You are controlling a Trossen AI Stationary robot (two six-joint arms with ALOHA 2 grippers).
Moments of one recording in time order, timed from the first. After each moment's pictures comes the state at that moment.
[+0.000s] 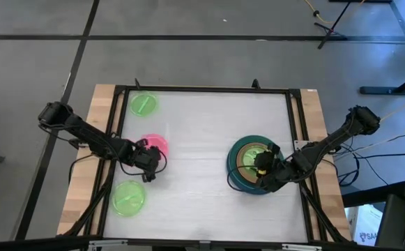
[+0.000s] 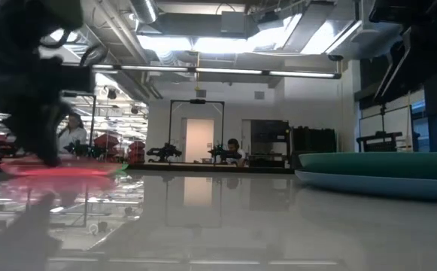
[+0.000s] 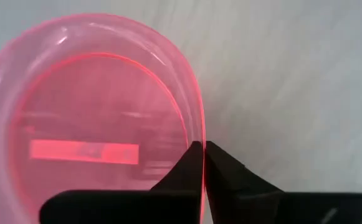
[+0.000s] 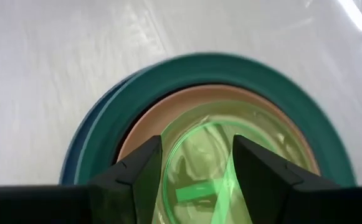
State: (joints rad) left arm -0.34 1.26 0.55 -0.58 -0.28 -0.63; right arm 0.60 1.24 0.83 -0.80 0.54 0.81
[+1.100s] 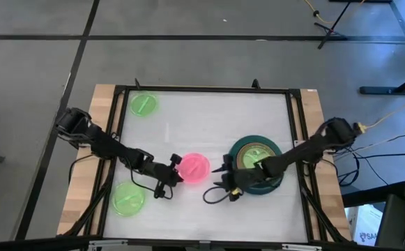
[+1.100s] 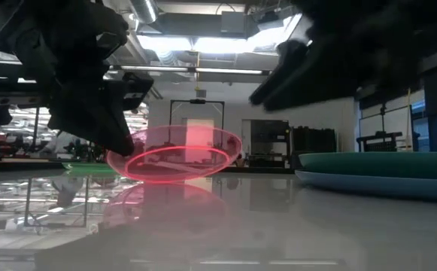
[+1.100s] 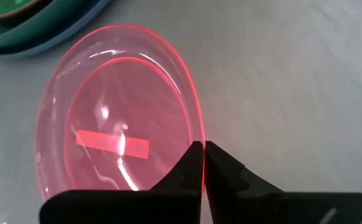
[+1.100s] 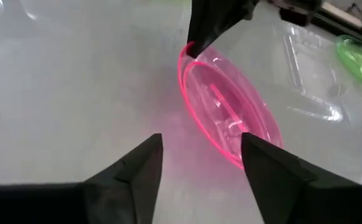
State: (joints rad) left arm -0.38 1.55 0.60 0.17 -0.19 0.21; right arm 0.43 1.66 0.83 0.21 0.37 -0.13
